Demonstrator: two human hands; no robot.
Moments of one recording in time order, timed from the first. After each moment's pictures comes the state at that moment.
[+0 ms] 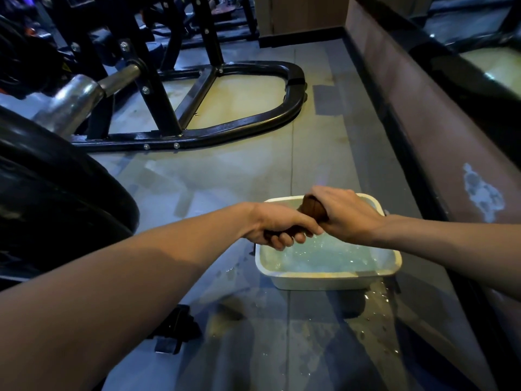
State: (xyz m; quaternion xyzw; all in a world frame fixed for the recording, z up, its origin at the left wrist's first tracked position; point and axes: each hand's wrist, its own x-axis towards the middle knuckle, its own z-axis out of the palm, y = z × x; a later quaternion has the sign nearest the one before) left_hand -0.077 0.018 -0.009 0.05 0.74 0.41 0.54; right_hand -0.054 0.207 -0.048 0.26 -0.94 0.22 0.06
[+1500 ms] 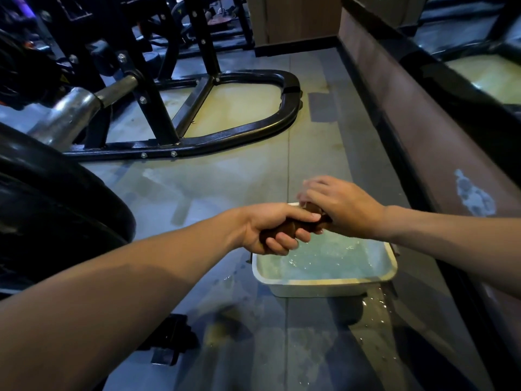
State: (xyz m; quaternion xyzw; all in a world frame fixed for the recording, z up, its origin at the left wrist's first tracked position) left_hand -0.075 0.013 0.010 0.00 0.59 0.54 0.60; right_hand -0.073 0.225 -0.034 0.42 -0.89 0.11 0.16
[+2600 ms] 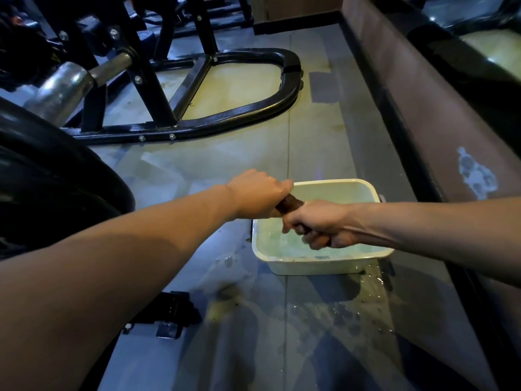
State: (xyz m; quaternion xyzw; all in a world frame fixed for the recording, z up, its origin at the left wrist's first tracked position) left_hand -0.089 -0.006 0.007 0.44 0.88 -0.17 0.05; right_hand -0.027 0.152 -0.031 -0.10 -0.70 0.60 -0.38
